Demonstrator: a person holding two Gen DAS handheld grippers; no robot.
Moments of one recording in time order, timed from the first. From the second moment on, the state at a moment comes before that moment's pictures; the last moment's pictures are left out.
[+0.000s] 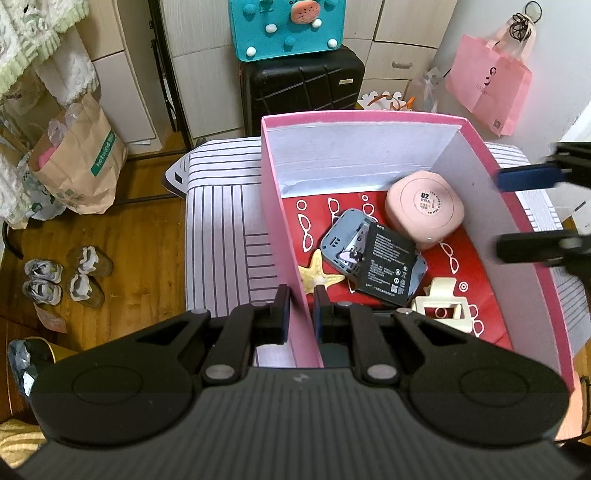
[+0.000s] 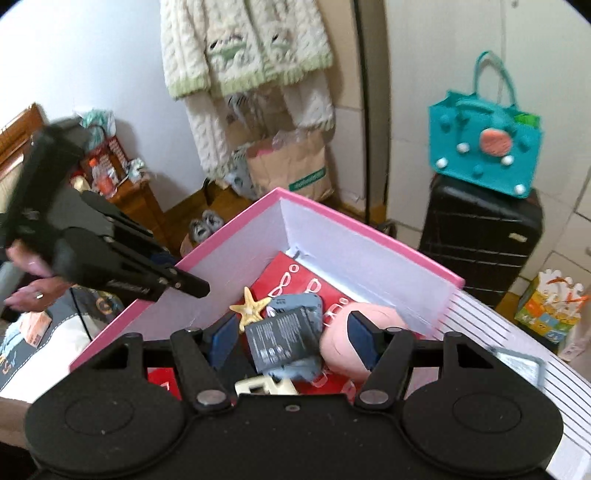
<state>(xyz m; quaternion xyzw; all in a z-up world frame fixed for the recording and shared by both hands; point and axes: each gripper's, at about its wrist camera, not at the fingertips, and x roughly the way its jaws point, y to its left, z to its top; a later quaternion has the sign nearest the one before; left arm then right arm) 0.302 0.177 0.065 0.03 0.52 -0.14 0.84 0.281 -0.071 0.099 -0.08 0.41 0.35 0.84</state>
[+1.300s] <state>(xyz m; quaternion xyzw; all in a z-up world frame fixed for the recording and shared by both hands) 0.226 0.172 0.064 0.05 0.51 -0.14 0.85 0.235 -0.193 -0.027 -0.13 0.36 0.18 0.91</state>
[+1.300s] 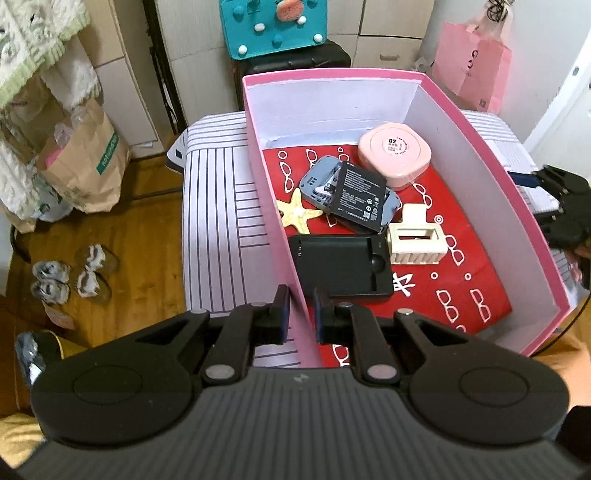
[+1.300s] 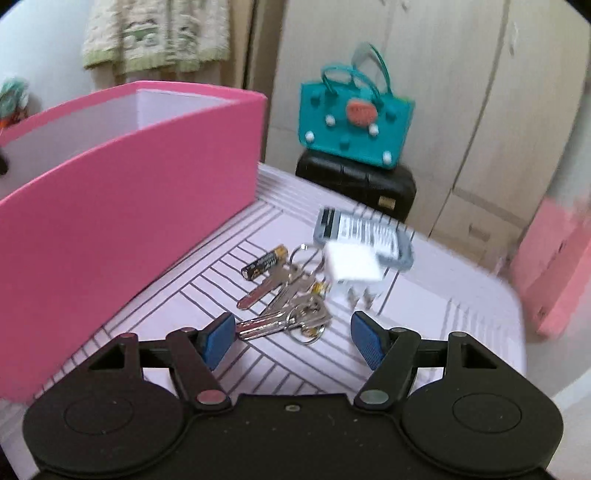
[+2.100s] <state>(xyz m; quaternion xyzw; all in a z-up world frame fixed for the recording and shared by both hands) 0.220 0.177 0.062 0.06 0.48 -0.16 0.86 0.241 -0.192 -0.001 -0.06 0.38 0.16 0.91</state>
